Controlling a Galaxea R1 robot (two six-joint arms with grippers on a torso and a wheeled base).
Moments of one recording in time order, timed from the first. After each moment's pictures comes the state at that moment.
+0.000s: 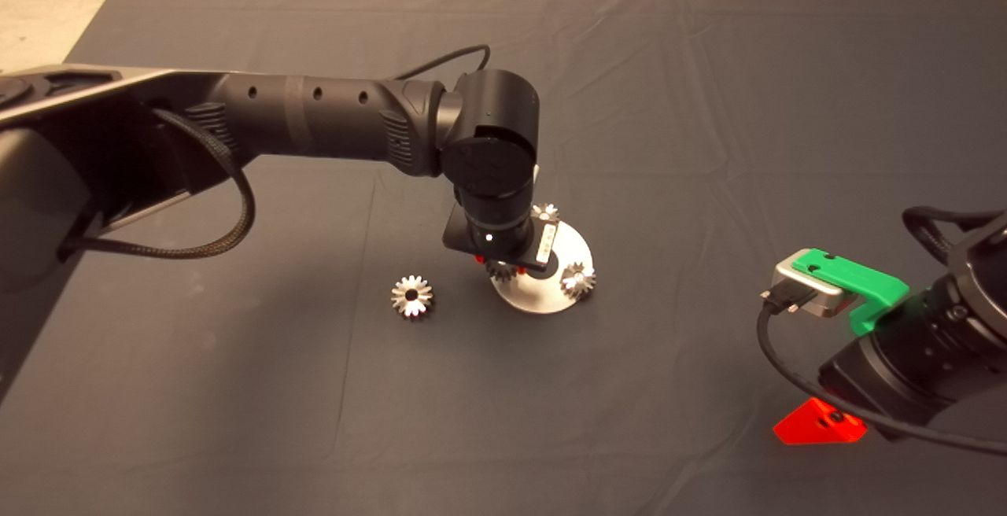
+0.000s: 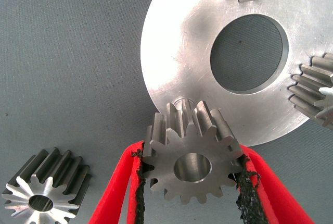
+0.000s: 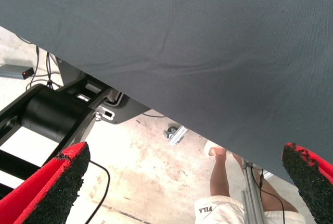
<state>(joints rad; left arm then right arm) -0.39 2.86 -1.16 0.39 1.53 -1.42 0.58 2.23 -0.43 0.10 -1.48 1.35</state>
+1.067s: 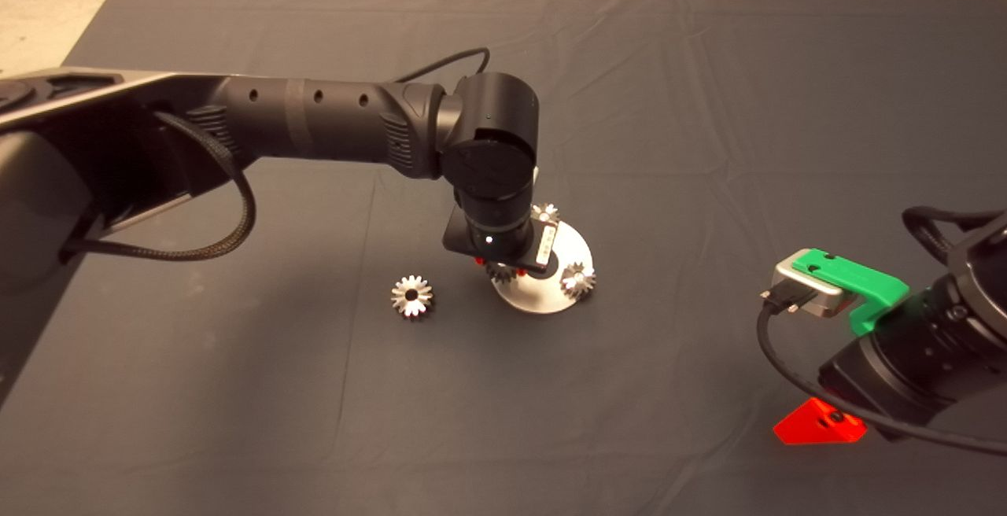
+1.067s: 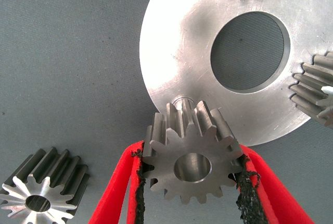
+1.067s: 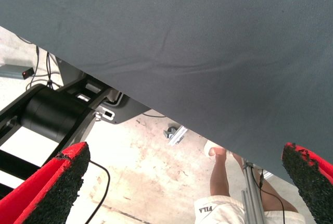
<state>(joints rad) -0.39 2.86 -1.16 0.39 1.53 -1.42 0.58 2.23 -0.43 0.10 -1.48 1.35</state>
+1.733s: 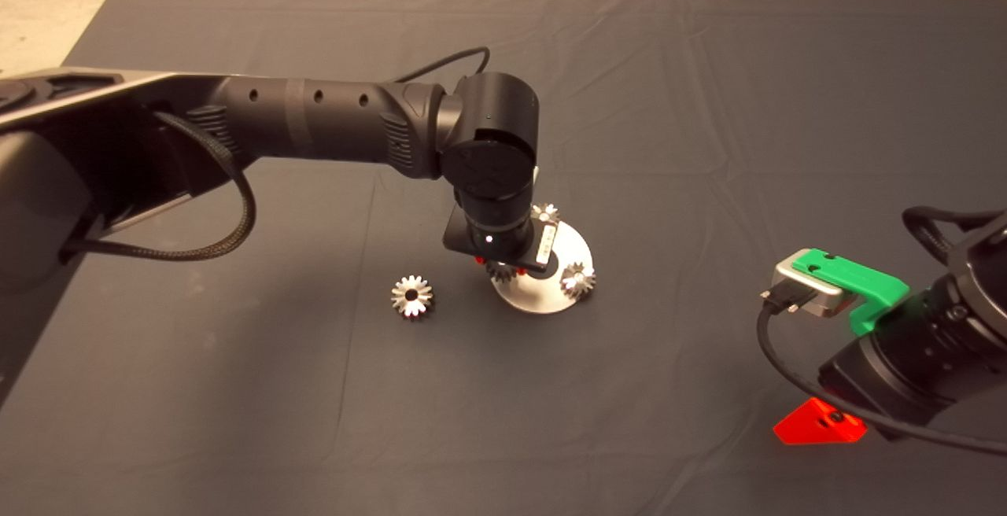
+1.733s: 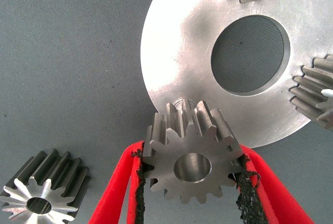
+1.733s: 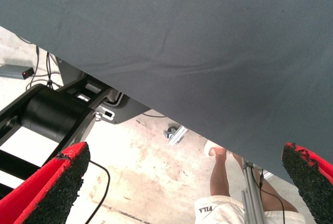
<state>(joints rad) -0.39 2.86 -1.16 0.39 1.53 -1.42 0.58 2.23 -0.43 0.10 -1.48 1.35</state>
